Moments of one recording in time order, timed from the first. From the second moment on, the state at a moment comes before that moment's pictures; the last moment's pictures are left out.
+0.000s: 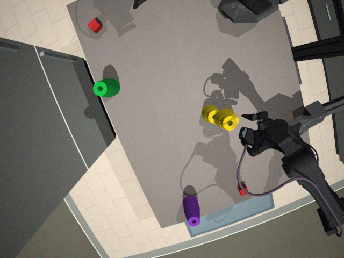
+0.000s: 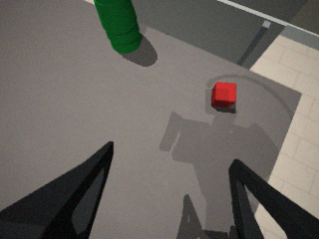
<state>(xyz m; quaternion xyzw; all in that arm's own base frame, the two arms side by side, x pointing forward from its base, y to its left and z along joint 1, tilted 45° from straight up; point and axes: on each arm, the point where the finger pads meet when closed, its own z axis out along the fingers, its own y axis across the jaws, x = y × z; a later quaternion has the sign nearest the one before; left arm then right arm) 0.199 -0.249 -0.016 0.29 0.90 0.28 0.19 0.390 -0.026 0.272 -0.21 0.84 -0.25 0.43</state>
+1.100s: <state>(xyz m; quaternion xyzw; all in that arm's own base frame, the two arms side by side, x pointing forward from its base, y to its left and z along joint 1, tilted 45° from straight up) 0.242 -0.227 0.007 0.27 0.88 0.29 0.26 0.330 -0.175 0.355 -0.13 0.83 -0.35 0.41</state>
